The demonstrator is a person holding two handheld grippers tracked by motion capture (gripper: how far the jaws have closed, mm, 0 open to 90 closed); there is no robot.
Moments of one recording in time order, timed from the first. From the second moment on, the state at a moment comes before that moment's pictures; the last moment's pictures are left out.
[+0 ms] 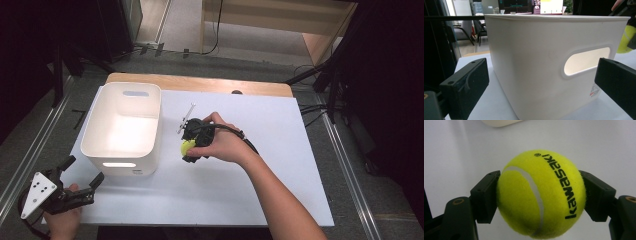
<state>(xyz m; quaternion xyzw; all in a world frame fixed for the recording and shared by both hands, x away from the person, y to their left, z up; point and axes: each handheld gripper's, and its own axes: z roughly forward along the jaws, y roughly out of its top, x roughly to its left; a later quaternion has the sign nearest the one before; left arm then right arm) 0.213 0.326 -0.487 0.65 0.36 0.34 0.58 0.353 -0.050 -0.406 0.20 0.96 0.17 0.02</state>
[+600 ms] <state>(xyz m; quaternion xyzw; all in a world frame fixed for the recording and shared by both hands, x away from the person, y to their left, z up) 0.213 0.325 -0.487 0.65 0.36 0.34 0.58 0.359 -0.040 -0.380 0.18 0.97 0.18 0.02</state>
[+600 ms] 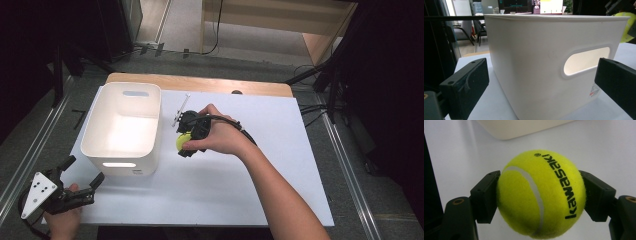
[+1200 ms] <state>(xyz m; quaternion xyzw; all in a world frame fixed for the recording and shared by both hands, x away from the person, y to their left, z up) 0.214 0.325 -0.487 0.65 0.36 0.34 0.58 0.365 -0.024 -0.358 0.16 0.97 0.18 0.02</state>
